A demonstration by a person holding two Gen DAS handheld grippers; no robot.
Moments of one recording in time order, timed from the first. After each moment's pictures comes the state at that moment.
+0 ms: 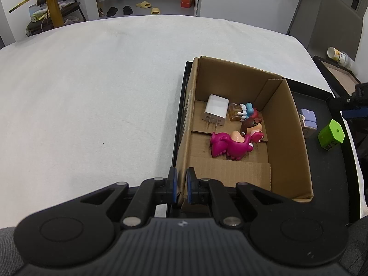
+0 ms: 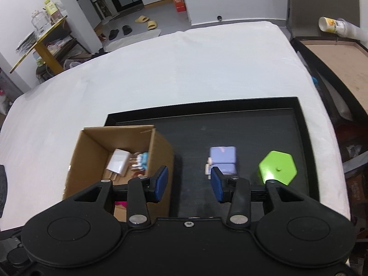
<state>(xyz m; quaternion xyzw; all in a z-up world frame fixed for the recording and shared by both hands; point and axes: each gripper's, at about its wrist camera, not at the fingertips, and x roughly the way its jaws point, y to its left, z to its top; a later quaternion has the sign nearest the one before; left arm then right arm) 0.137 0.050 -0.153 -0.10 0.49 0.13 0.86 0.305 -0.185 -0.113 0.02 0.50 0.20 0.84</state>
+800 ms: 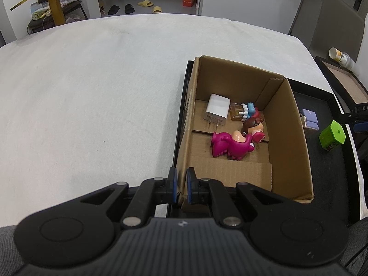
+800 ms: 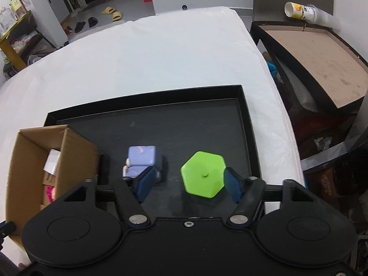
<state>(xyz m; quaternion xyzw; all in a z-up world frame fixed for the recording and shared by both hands) 0.137 0.053 -0.154 -0.10 0.49 0.13 0.86 0.347 -0.244 -0.155 -0.01 0.52 0.13 0.84</state>
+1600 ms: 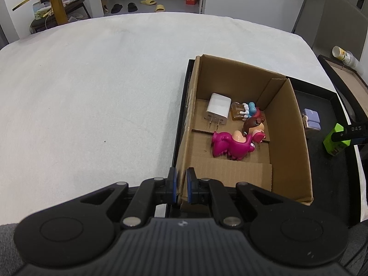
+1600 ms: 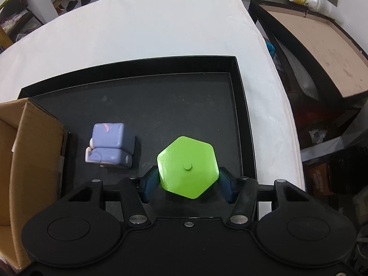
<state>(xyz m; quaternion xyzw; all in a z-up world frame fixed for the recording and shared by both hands) 0.142 0.046 -0.154 -0.09 0.50 0.15 0.85 0.354 -0.244 -0.193 -0.05 0.55 0.12 0.82</state>
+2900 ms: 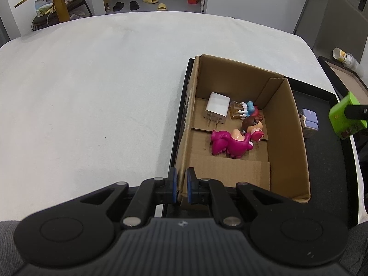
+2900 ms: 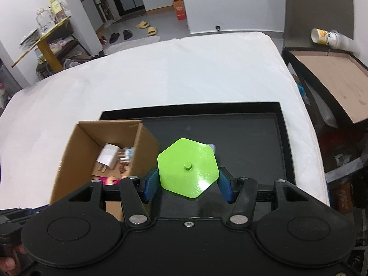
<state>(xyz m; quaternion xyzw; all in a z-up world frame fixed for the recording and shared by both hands) 0.139 0.044 -0.150 -0.10 0.50 0.15 0.85 0.286 -0.210 -0.105 0.00 0.47 0.21 0.86</state>
